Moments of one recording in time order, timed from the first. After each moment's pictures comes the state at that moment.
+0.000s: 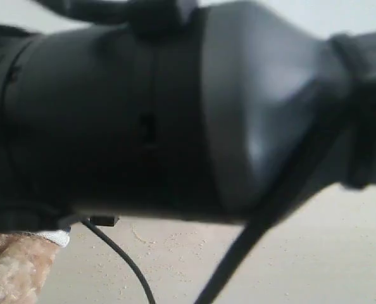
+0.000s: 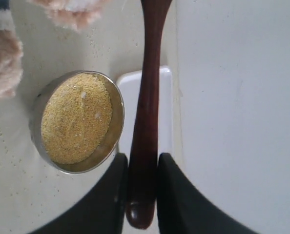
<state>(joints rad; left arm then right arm) 0.38 1.04 -0.38 -1.09 0.90 1.03 1.34 1.82 -1.55 -0.95 1.22 0.11</state>
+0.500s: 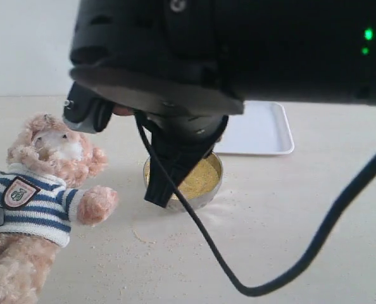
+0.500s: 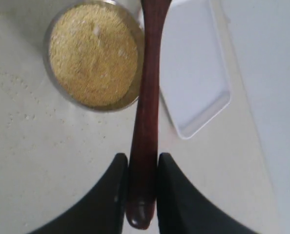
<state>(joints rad) 0.38 1.04 -0.38 -1.09 0.90 1.03 1.18 1.67 -1.42 -0.72 1.22 0.20</state>
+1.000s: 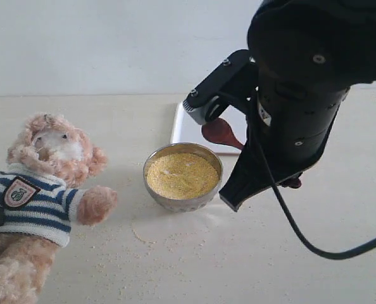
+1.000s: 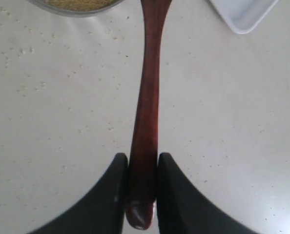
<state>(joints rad) 0.38 1.04 -0.38 -1.09 0.90 1.03 0.91 1.53 -1.20 -0.43 1.17 0.28</state>
